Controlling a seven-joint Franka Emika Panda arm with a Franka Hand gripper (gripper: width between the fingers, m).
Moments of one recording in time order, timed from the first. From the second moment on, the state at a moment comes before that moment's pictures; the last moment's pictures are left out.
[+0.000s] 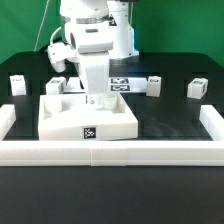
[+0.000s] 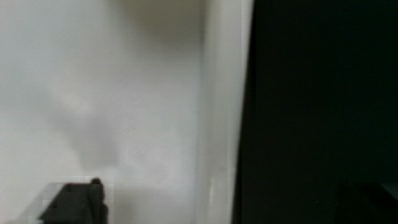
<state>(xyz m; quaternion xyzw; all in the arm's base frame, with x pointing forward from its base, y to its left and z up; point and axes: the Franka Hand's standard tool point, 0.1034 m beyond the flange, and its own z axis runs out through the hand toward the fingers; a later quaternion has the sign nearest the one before) 0.447 -0.071 0.016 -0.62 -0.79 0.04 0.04</state>
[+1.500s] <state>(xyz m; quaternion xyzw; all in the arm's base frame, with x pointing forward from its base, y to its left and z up) 0.459 -0.077 0.016 -0.62 -0.78 0.03 0.04</state>
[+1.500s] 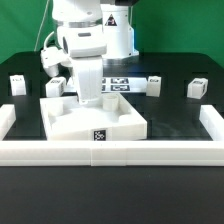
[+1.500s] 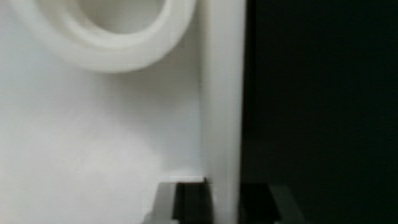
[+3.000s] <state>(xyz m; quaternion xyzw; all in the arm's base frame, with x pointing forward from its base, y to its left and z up) 0.491 0.043 0.016 -0.72 -0.70 0.02 0.04</state>
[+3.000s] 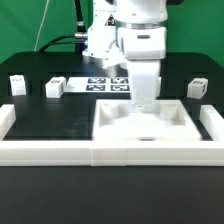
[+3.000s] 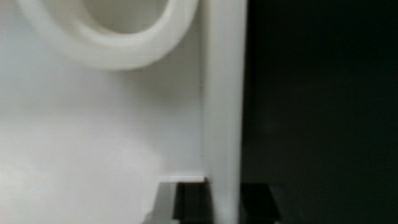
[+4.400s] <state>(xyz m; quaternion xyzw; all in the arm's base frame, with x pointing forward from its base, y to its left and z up) 0.500 0.068 0.020 -0.71 -0.70 0.01 0.04</state>
